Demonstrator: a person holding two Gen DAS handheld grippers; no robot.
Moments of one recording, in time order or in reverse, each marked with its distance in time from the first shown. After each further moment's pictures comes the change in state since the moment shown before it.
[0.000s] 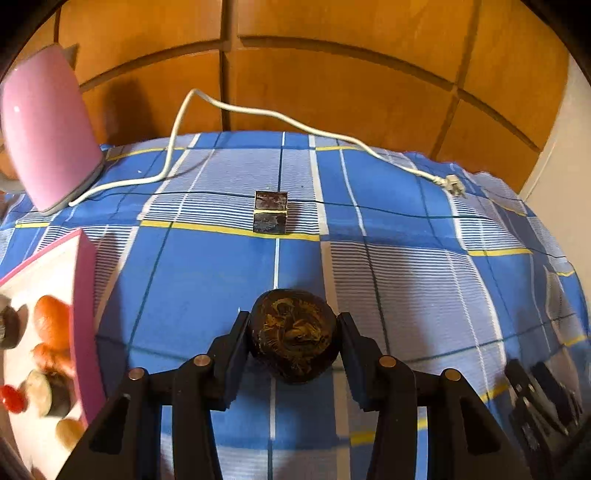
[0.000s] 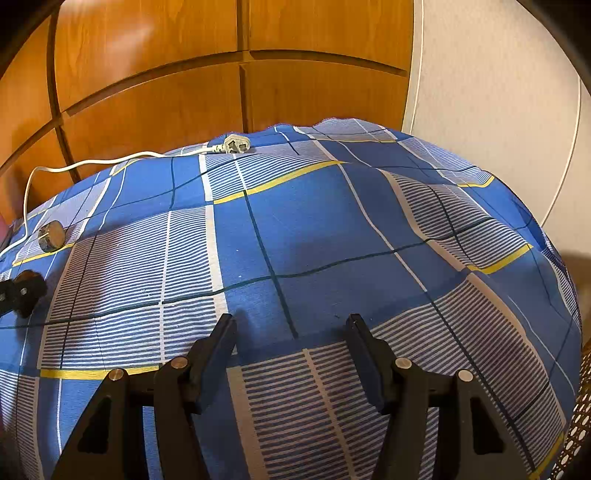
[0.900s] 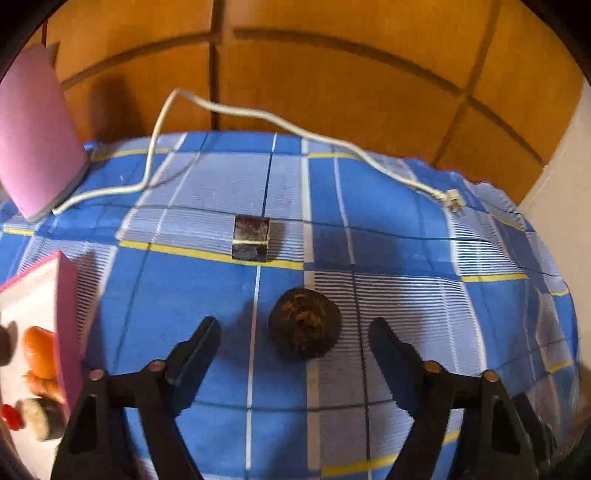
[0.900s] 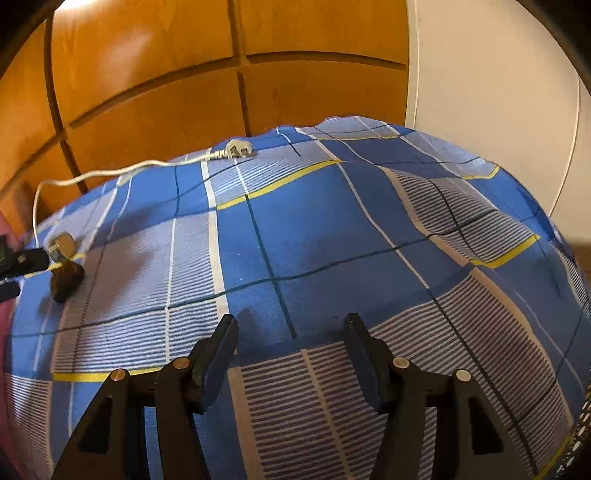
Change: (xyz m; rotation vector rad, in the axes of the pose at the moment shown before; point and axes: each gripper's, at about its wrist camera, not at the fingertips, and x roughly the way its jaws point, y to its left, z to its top) left arm 0.029 -0.003 0.037 -0.052 0.083 -0.008; right arm -0.002 -0.005 0.001 0.026 0.002 0.047
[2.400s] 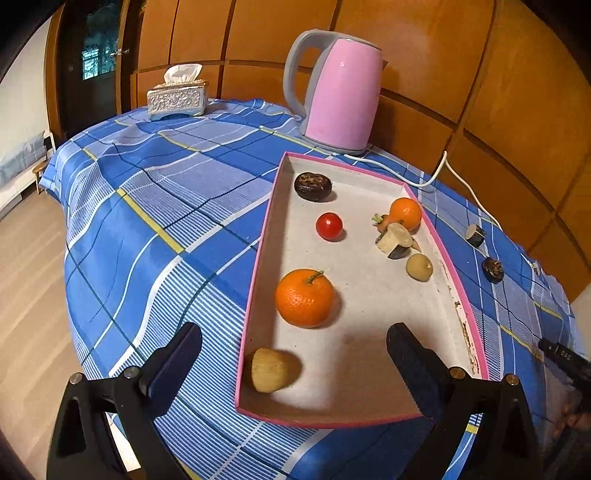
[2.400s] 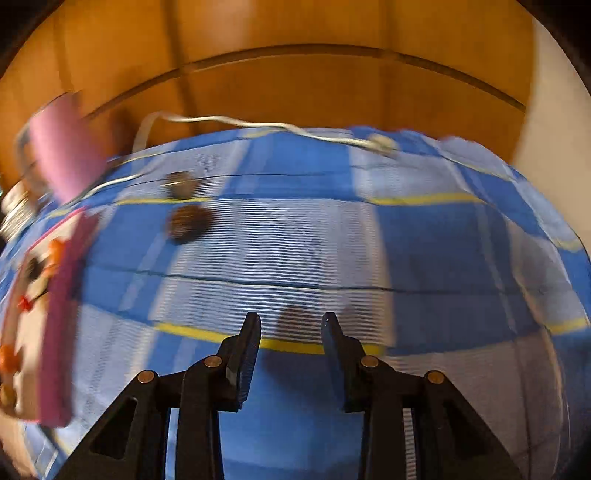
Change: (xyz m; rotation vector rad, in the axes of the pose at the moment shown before) left arm -0.190 0.198 -0.218 -0.445 -0.230 0.274; right arm -0.023 0.066 0.007 -0.266 0.103 0.244
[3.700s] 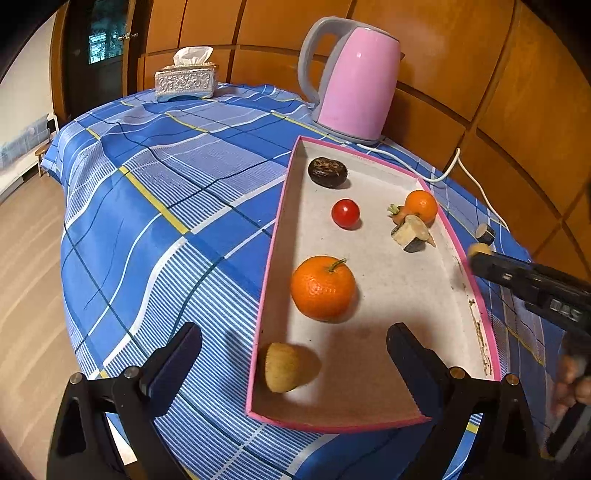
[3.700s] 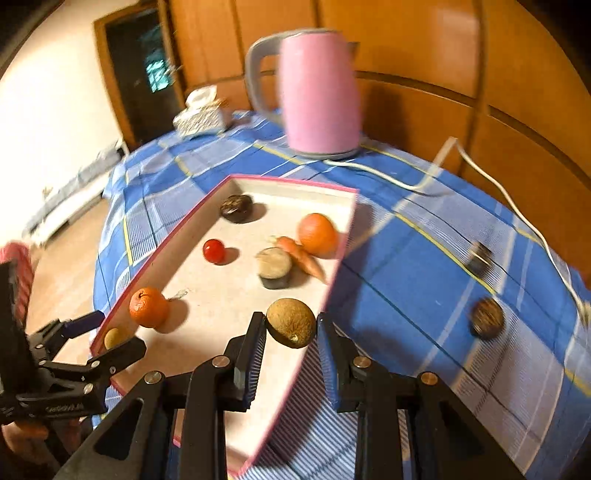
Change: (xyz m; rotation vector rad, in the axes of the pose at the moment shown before) left arm 0.018 0.014 -0.003 -0.051 0.051 0.002; right arm -0.028 0.224 0.003 -0.643 0.040 0.529
